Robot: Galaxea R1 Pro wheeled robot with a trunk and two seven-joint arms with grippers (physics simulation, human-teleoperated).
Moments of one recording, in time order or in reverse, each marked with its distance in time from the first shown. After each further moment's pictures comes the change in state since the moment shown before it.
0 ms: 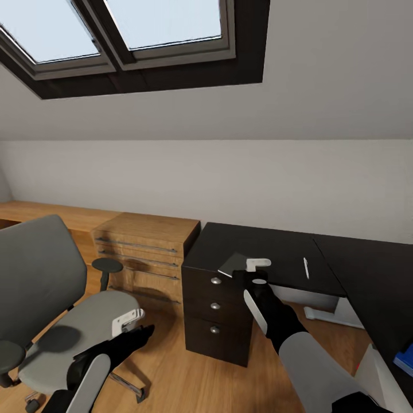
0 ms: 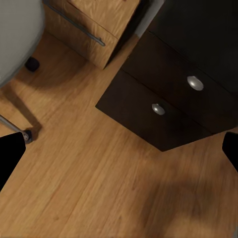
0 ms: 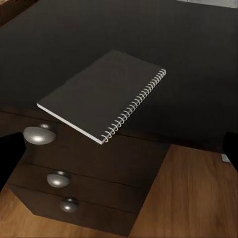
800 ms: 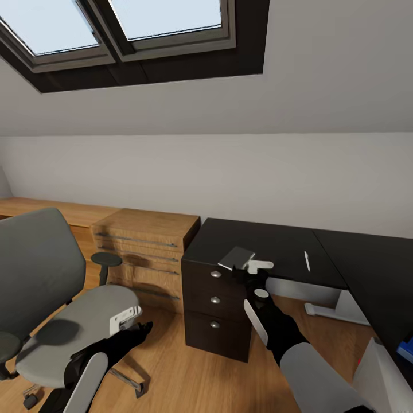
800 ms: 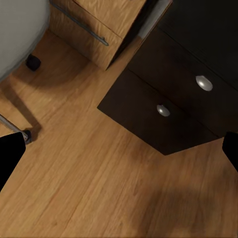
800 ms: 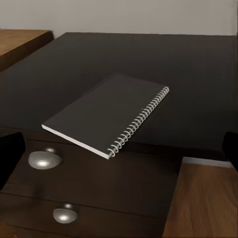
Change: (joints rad) left arm 0.000 -0.004 0.023 -0.014 0.001 -0.003 -0.002; right arm 0.052 0.000 0.001 -0.001 -0.003 -0.266 0.004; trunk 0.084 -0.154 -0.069
